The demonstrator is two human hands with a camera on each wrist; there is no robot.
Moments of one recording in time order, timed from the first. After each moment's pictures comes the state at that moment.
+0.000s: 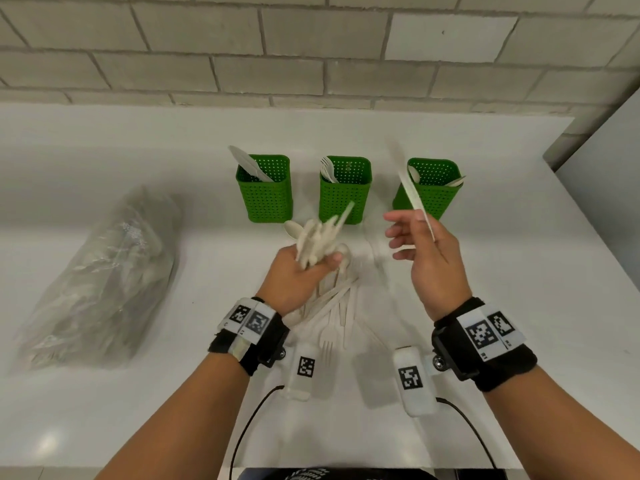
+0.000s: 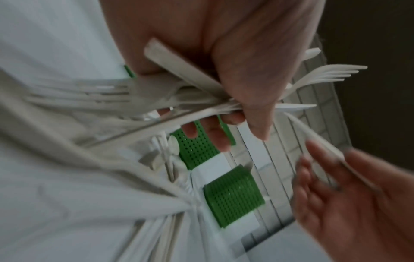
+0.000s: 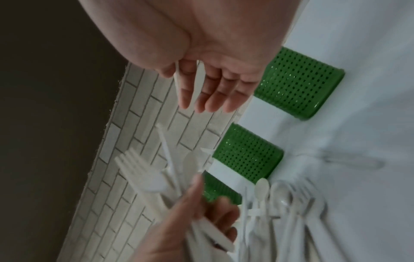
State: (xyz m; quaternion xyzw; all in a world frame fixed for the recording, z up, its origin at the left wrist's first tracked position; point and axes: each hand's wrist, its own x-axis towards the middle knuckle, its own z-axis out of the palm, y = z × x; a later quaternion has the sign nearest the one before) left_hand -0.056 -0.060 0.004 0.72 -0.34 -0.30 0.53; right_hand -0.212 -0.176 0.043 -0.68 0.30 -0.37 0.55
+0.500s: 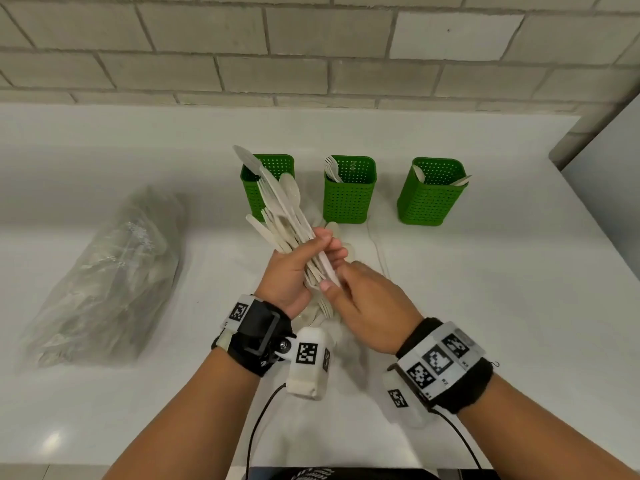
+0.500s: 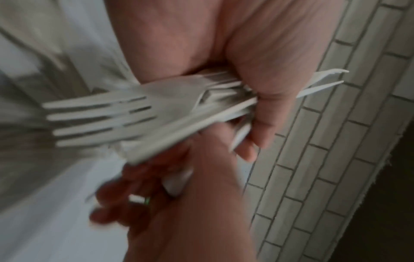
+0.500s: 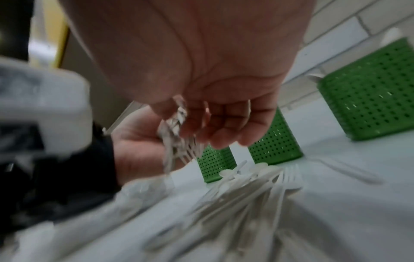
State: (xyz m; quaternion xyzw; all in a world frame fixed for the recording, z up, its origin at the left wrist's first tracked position) left_hand -0.060 -0.064 0.012 0.41 -0.12 -0.48 0.77; right_hand -0.193 -0.127 0.024 -0.92 0.21 -0.08 0.30
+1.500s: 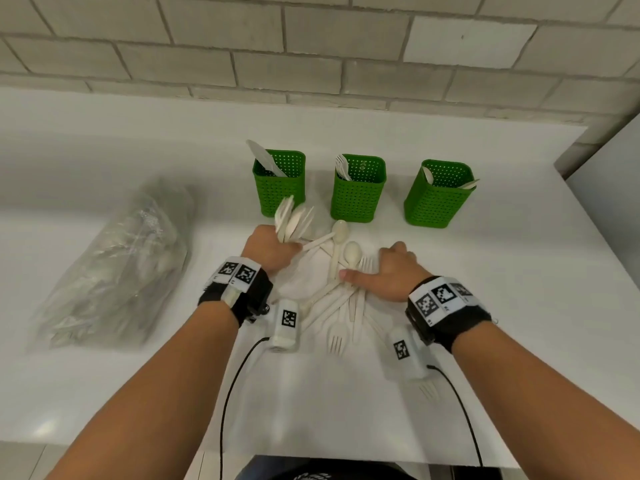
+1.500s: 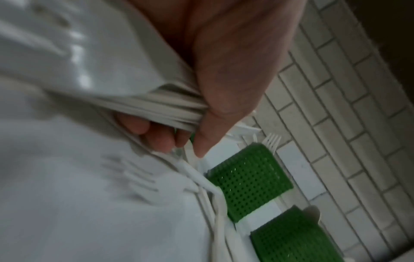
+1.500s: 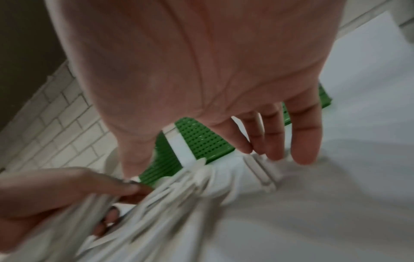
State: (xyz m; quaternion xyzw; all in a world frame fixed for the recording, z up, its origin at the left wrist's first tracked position) left_hand 0.012 -0.059 -0.005 0.85 -0.23 -0.29 0.38; right_hand -0.174 -0.183 0.014 -0.86 0.42 0.17 0.25
